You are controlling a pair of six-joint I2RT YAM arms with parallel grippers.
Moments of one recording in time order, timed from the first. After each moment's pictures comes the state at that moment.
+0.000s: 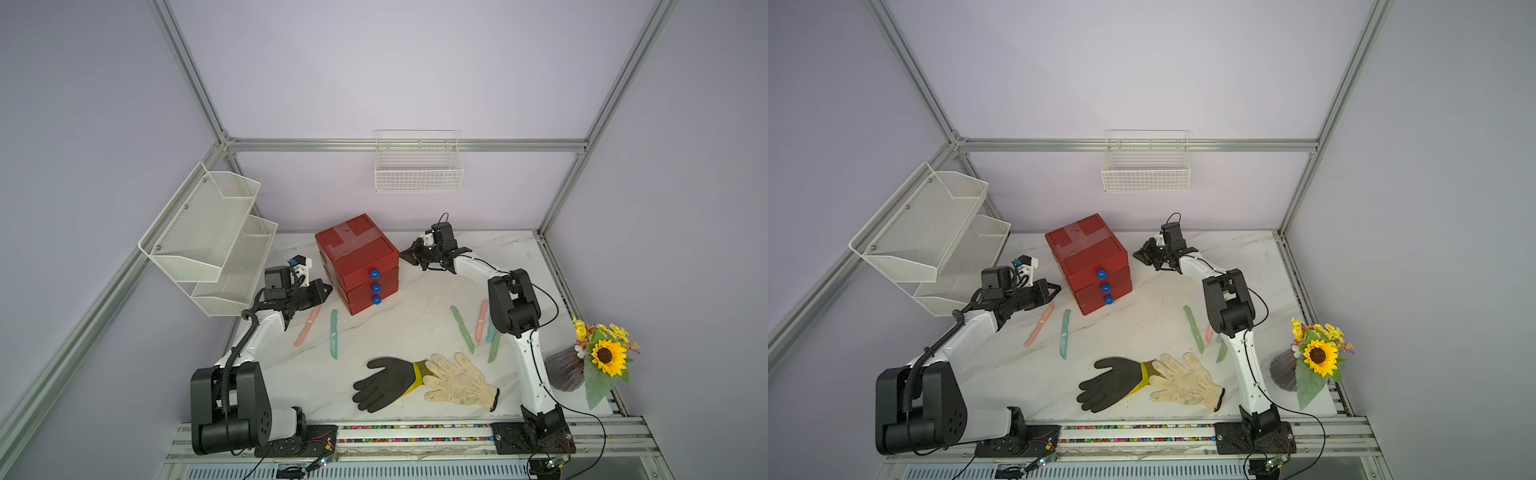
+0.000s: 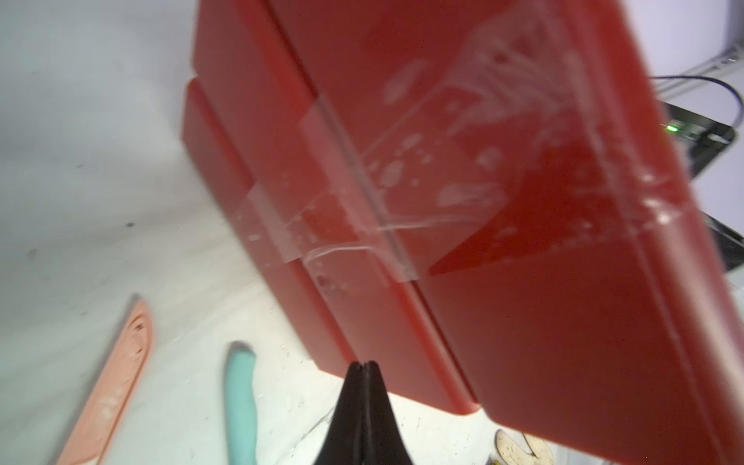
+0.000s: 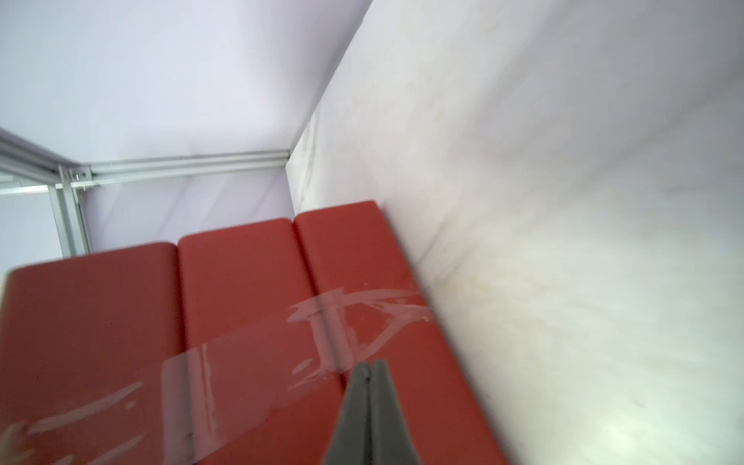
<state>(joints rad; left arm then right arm) 0.13 1.34 0.85 -0.25 0.54 -0.33 0.32 2.37 1.85 -0.07 -0.63 1.14</state>
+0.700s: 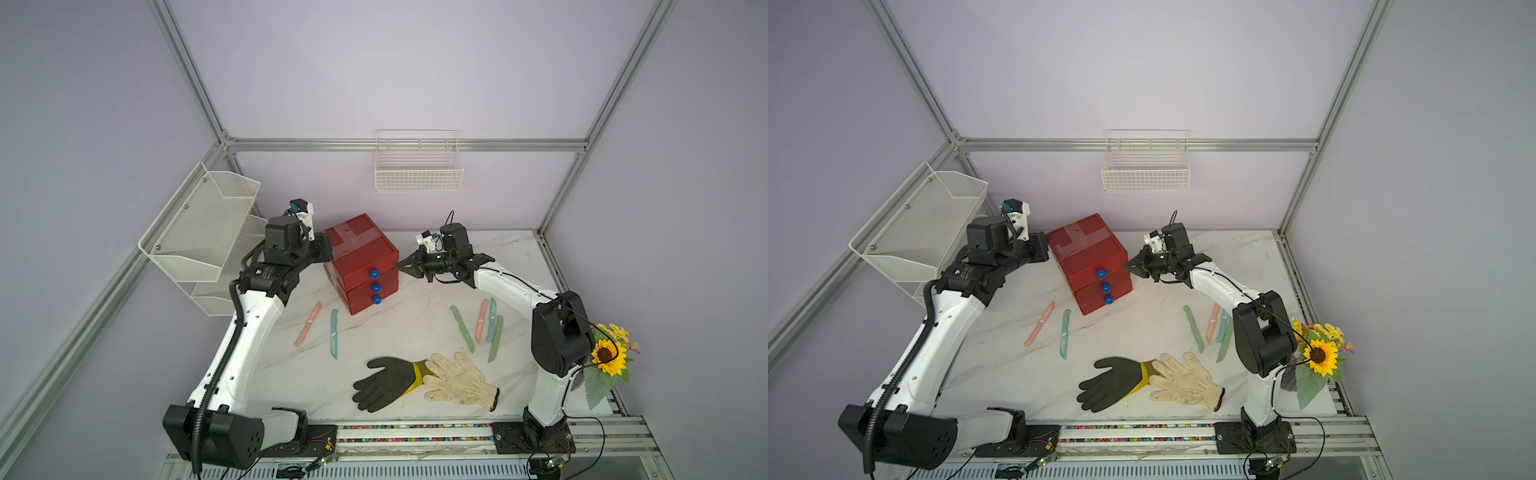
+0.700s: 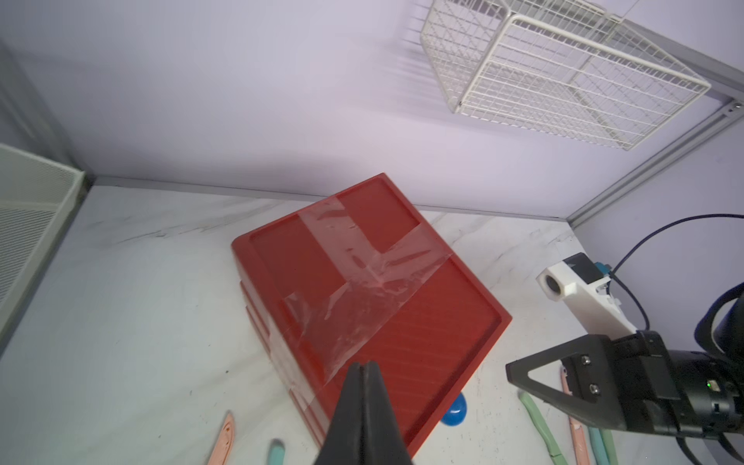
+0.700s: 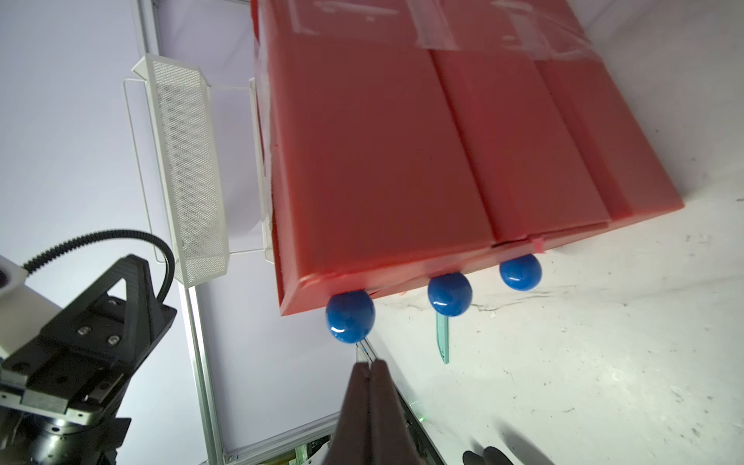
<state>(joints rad) -0.14 1.35 1.46 -0.56 0.13 -0.25 0.45 1.88 1.47 -0.11 -0.80 1.04</state>
